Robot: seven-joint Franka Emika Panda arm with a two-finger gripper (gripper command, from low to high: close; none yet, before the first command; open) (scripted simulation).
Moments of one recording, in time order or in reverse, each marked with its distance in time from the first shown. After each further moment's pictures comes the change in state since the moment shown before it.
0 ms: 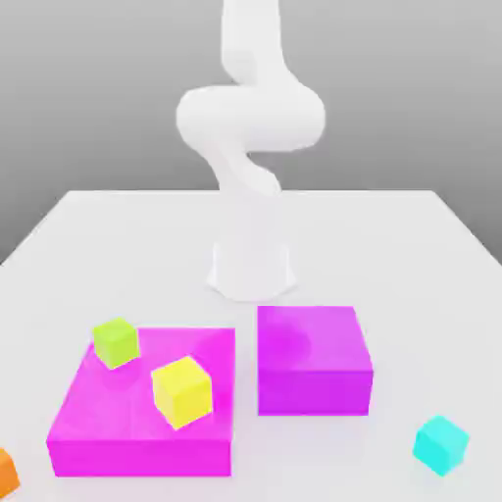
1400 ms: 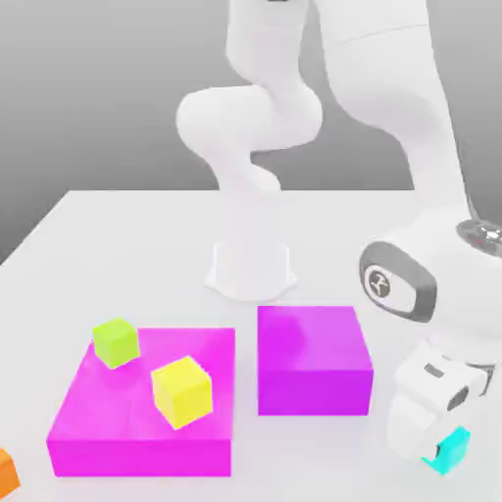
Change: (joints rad) arm 0.243 1.089 0.199 -0.094 -0.215 0.434 0.016
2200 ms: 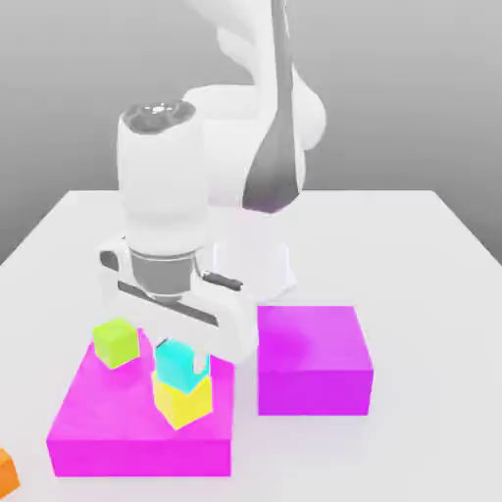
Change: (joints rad) arm -0.422 -0.415 -0.262 -0.260 0.226 -0.138 0.320
